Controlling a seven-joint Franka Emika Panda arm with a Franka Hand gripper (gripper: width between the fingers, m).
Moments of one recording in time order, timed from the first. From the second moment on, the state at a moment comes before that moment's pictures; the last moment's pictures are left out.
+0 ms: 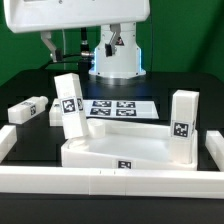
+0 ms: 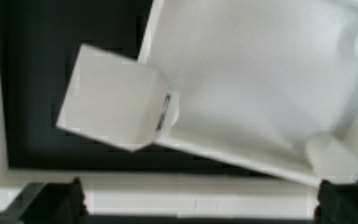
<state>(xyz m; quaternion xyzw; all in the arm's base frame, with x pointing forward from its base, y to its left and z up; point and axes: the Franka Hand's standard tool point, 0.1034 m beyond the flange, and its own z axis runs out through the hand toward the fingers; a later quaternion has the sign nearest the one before) 0.558 -0.082 0.163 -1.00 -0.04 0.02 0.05</state>
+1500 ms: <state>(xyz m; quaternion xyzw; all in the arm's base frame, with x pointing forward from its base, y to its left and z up) 0.548 -0.115 0.125 -1.00 -0.03 0.02 0.04</state>
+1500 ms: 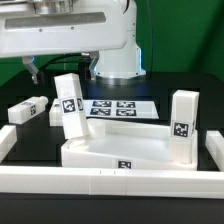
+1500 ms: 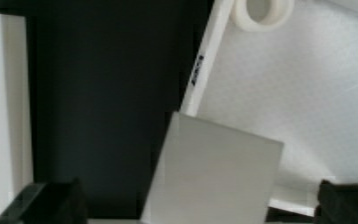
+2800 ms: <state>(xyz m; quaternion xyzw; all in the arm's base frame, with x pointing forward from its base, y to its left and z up) 0.566 -0.095 0.119 -1.00 -0.06 0.02 0.03</state>
